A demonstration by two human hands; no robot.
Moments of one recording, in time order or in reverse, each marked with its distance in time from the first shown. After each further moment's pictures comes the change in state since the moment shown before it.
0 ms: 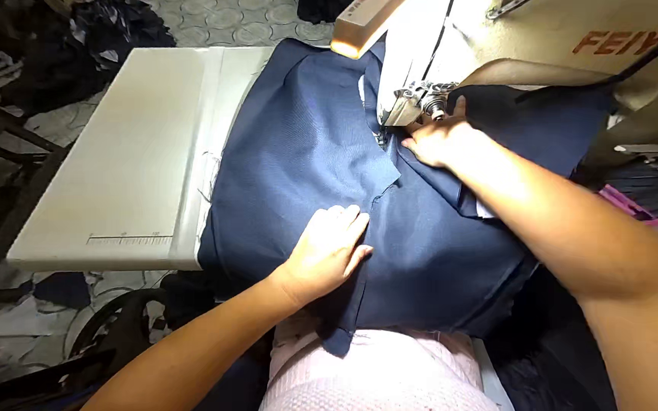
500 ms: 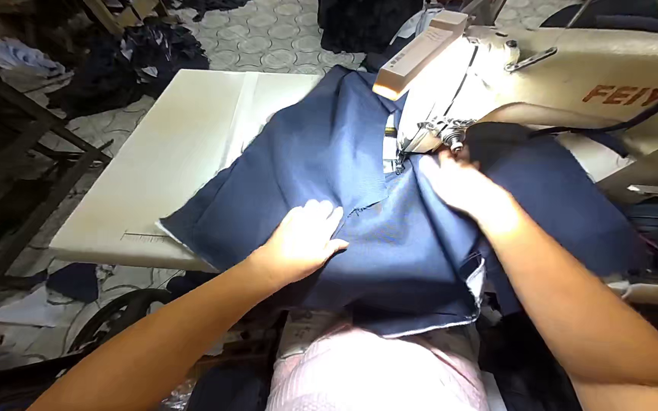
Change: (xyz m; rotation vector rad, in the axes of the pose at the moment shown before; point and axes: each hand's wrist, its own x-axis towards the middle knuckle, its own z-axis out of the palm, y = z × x) left_hand -0.002 -0.043 -0.053 0.157 -0.281 -0.162; right_hand -0.043 -0.025 -0.002 0.477 0.130 0.262
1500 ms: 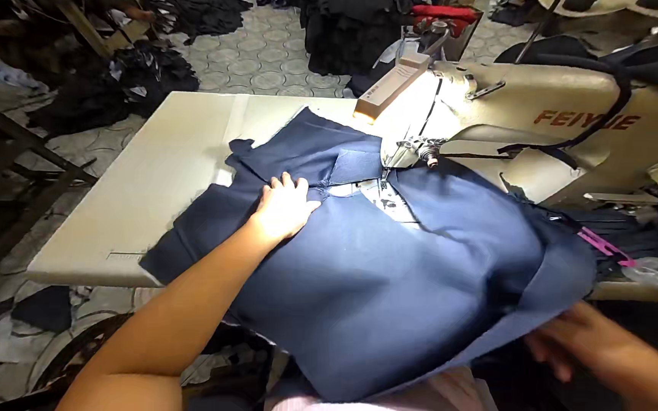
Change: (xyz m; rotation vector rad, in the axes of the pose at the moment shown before) left_hand 0.066 -0.045 -0.012 0.077 -0.176 -0.464; right_hand -0.208 0.099 -0.026 0.880 -0.201 0.152
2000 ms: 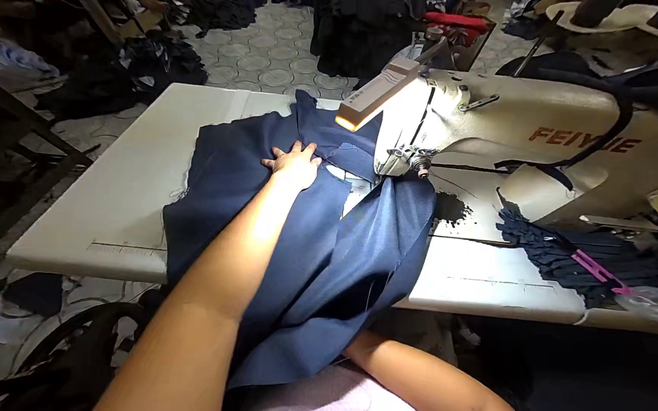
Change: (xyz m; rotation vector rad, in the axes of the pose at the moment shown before) left_hand 0.101 0.016 -0.013 -0.251 0.048 -0.217; right_hand 0.086 -0.001 0.223 -0.681 -0.845 -0.185
